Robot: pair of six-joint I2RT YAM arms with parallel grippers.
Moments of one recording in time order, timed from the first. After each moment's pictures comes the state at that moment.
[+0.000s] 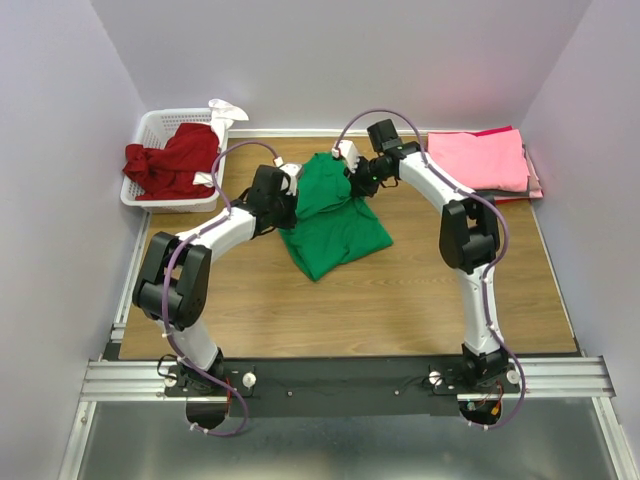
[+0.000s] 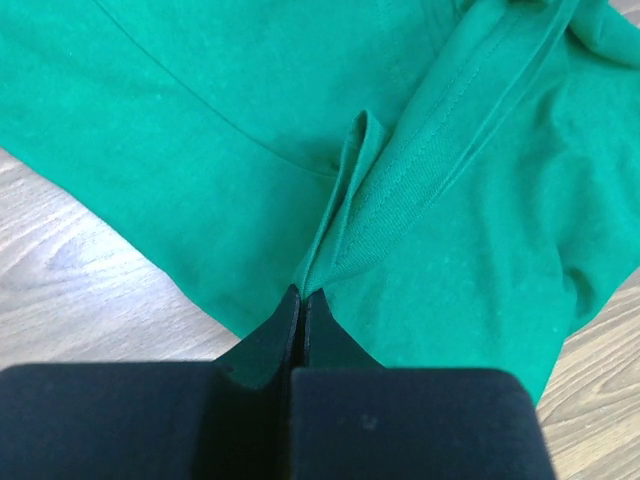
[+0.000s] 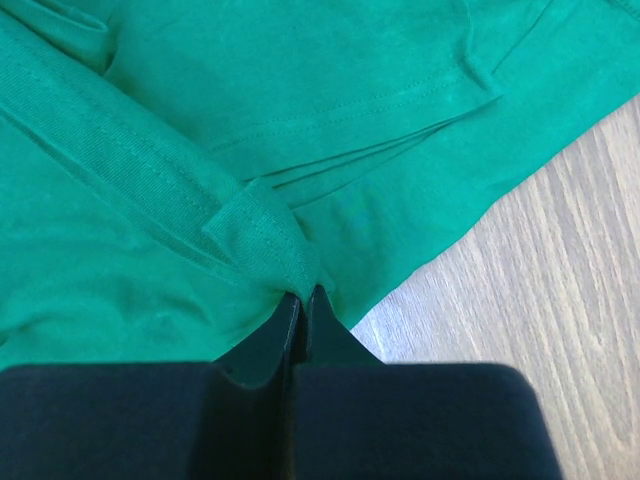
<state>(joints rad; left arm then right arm) -0.38 1.71 1.09 -0.15 0.14 -0.13 0.39 2.29 1.99 -0.70 -0.49 -0.74</state>
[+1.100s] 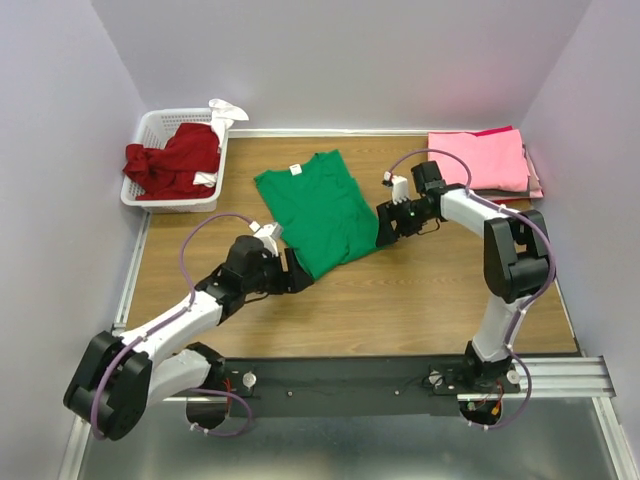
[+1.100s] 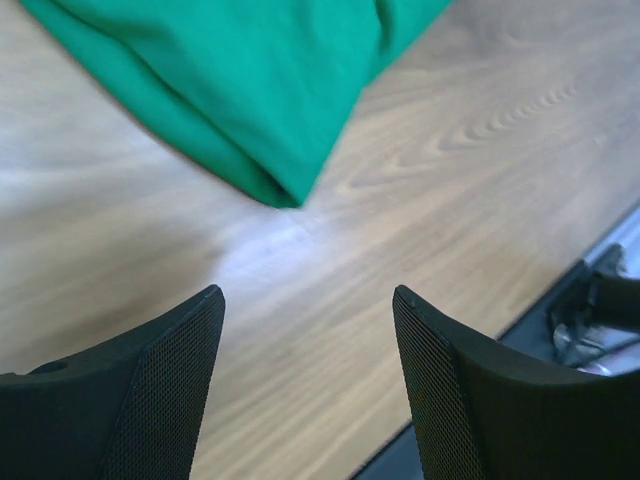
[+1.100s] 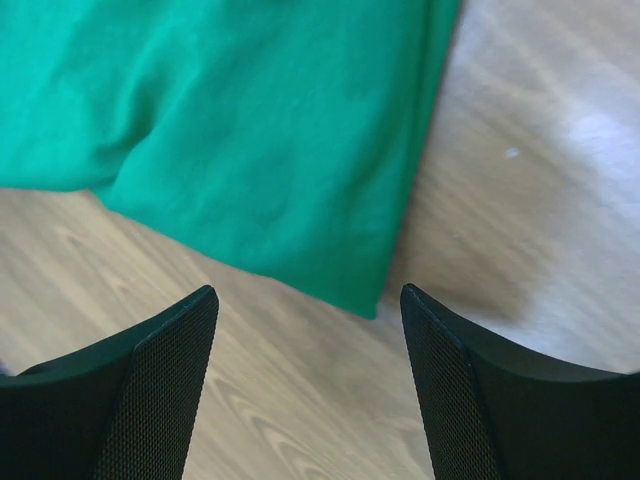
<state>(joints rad) -0.50 1.05 0.43 0.01 0.31 -0.60 0.25 1.88 1.26 -0.50 -0.52 -0.20</state>
